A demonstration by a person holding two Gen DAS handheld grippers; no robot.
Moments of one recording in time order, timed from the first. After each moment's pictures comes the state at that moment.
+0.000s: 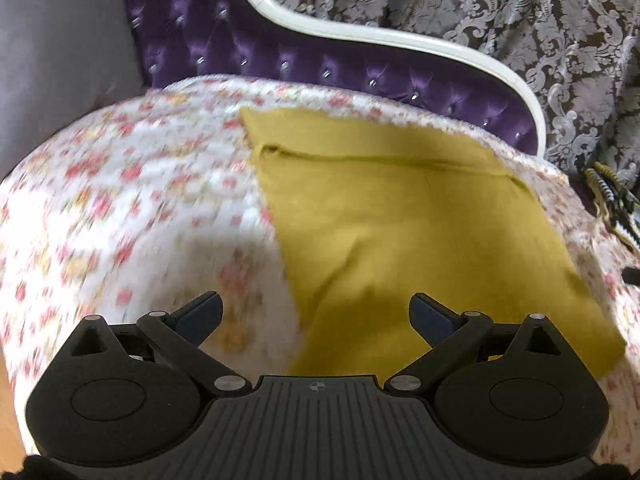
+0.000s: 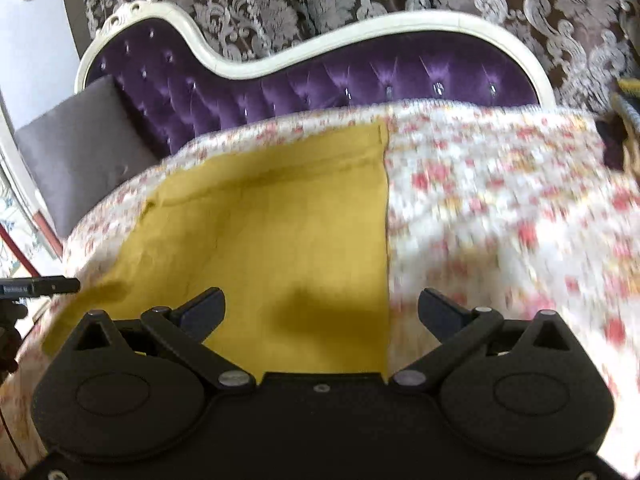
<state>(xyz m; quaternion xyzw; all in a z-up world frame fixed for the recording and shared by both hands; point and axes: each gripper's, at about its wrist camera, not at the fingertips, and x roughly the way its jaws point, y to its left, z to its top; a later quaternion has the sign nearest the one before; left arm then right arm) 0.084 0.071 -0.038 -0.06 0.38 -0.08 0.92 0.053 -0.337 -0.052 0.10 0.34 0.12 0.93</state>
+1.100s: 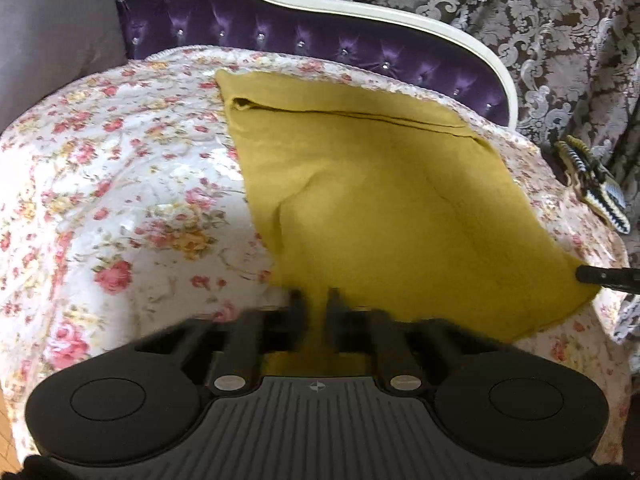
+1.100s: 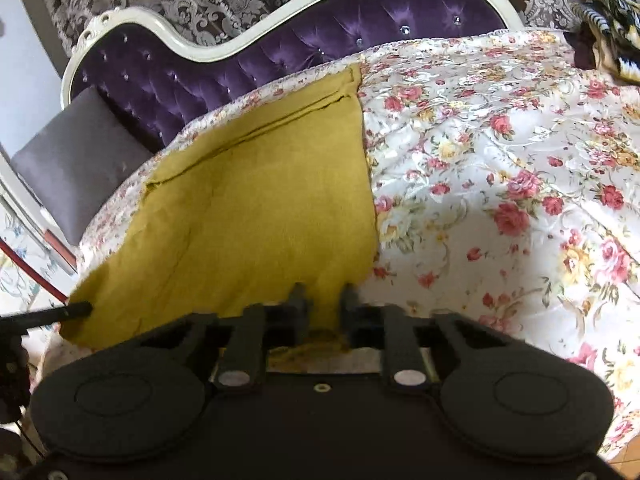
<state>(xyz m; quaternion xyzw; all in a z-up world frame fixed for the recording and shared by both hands) 0.045 0.050 -0.048 -0.07 0.40 -0.12 0.91 0.021 -0.355 -0.081 0.18 0.37 0.12 0.90</state>
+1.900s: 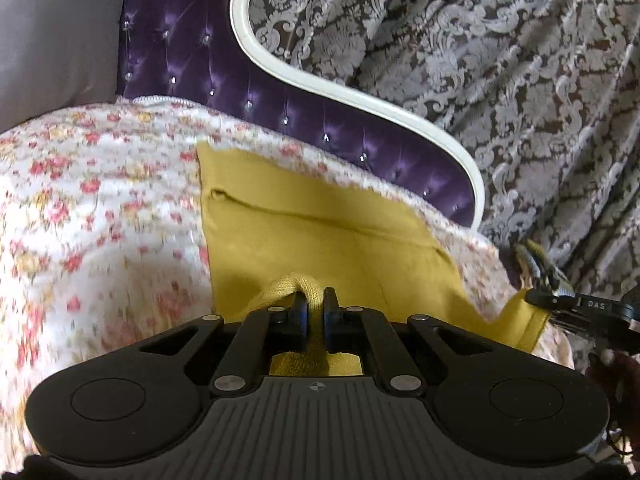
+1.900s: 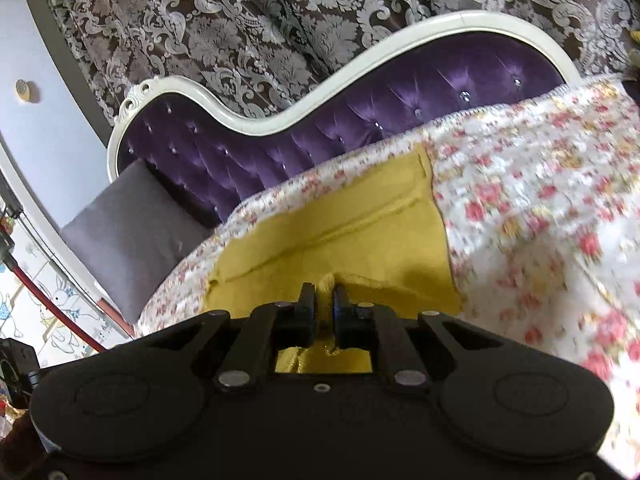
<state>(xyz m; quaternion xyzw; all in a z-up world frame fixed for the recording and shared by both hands) 0.082 0.075 -0.006 -0.18 0.31 -0.15 0.92 0.090 -0.345 -0.028 0.24 0.28 0.18 0.91</state>
